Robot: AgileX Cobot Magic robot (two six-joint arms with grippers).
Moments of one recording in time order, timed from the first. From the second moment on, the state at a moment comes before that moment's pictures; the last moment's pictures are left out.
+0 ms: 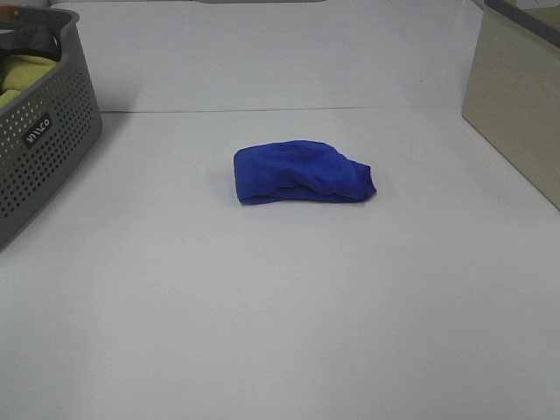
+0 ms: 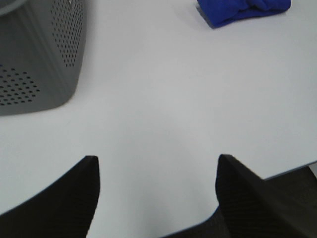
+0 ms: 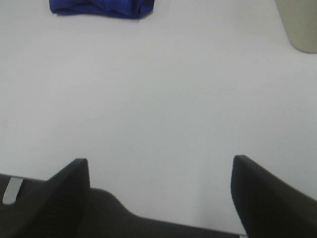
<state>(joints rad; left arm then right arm) -0.02 0.12 -0.51 -0.25 1.07 0.25 0.04 0.18 -0.51 0.15 1.07 -0.12</state>
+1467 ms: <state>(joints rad) -0.02 0.00 -0.51 -0.16 1.06 0.15 0.01 -0.01 -0.50 0.16 1.07 -0.12</state>
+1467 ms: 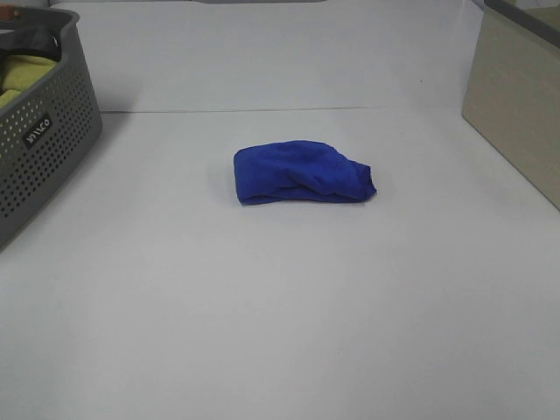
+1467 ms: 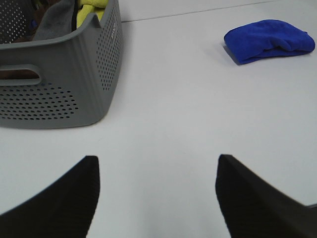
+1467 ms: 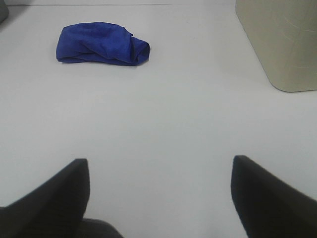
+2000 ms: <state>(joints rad) -0.02 0.00 -0.51 -0.16 1.06 0.15 0.01 -0.01 -0.50 0.10 1.07 -0.12</state>
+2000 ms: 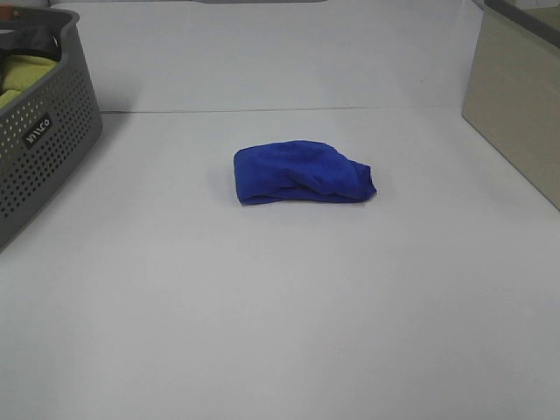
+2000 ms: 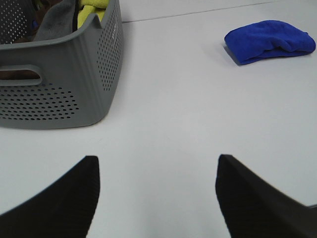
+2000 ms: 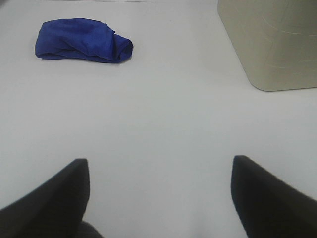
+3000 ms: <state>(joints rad) -0.02 0.00 -0.51 -0.16 1.06 0.15 0.01 -0.01 -0.50 0.06 1.07 -0.07</state>
